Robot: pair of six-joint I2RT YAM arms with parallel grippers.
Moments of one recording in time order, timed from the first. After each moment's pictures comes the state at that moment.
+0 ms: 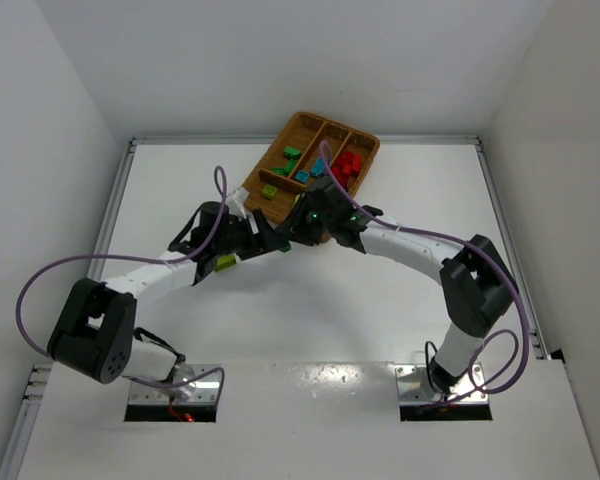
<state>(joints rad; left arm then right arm) -0.37 1.37 0.67 0.17 0.42 -0.72 0.71 1.73 1.19 -0.13 -0.09 1.05</state>
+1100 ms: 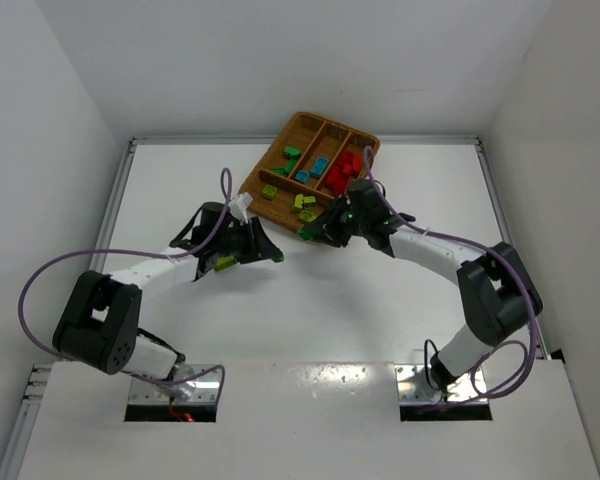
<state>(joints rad) -0.36 1.40 0.69 0.09 0.50 -0.63 0.54 1.63 0.96 0.00 -0.25 1.14</state>
